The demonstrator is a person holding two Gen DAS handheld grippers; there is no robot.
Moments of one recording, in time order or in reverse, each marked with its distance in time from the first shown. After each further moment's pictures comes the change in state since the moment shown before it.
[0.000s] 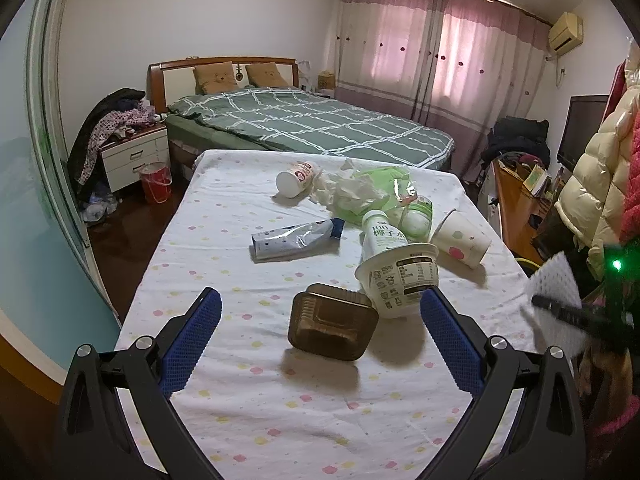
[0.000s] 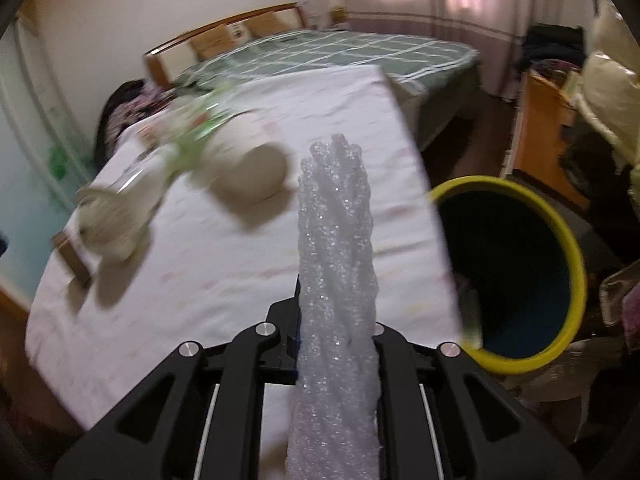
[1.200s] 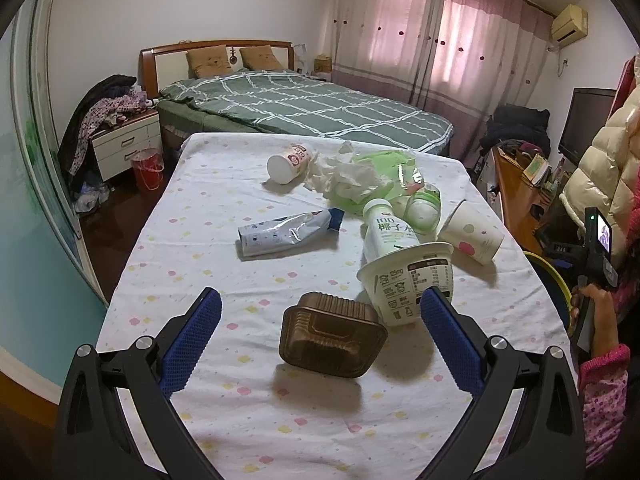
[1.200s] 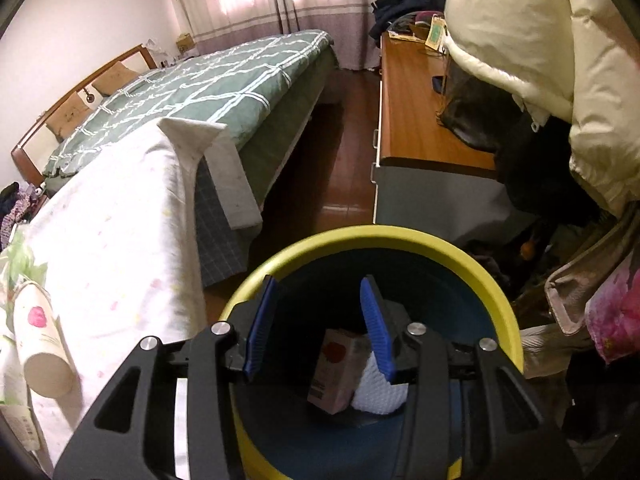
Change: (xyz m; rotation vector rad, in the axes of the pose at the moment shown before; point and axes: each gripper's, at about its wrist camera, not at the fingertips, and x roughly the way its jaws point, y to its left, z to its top) left arm 0.049 0.001 0.007 -0.008 0.064 -0.015; right arm 0.069 -0.127 0.074 0.359 -0.050 -0.308
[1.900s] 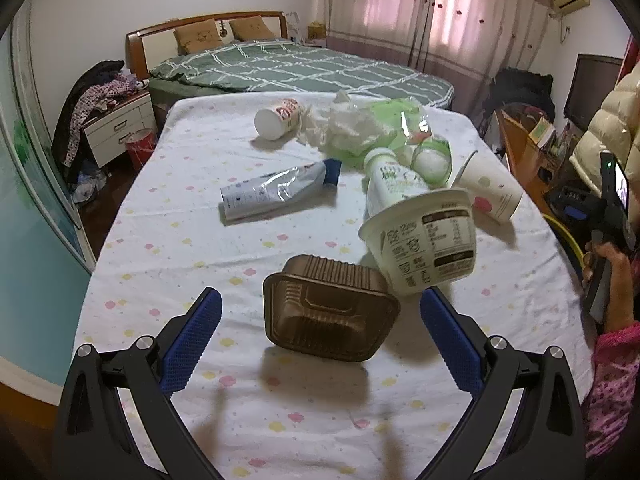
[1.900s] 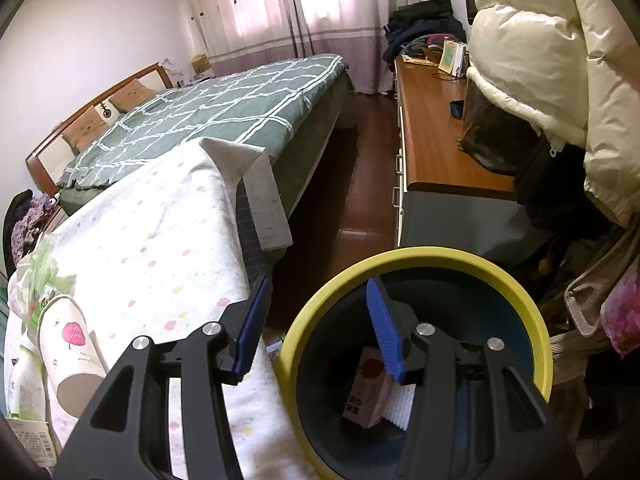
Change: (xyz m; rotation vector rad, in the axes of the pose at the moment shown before) left arm 0.043 -0.011 -0.015 0.056 0.130 0.018; right arm -0.009 0.036 -0.004 -0.020 -0.077 0.042
